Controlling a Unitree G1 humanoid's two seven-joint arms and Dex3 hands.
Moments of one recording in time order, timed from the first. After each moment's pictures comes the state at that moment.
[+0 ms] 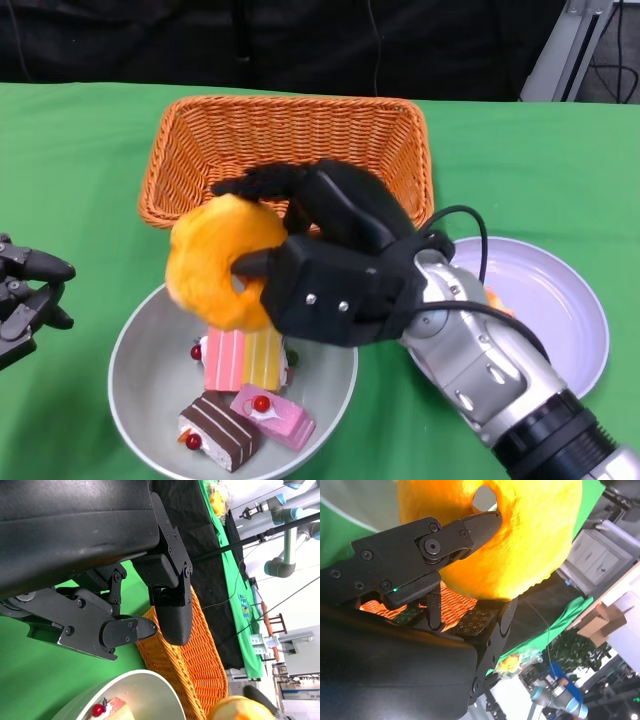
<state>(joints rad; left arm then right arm) -0.16 0.30 0.34 0.51 -0.26 -0.44 -0.41 -0.60 0.10 0.44 0.32 -0.53 0.03 0.00</state>
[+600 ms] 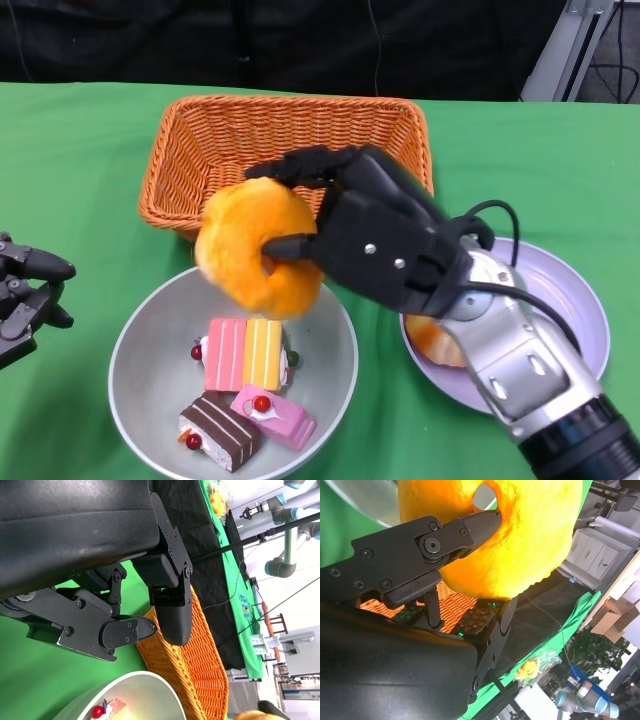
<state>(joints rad) -0.16 0.31 0.34 0.51 -0.25 -0.44 -0.41 -0.55 0.06 0.35 0.19 -0.40 0.14 0.11</state>
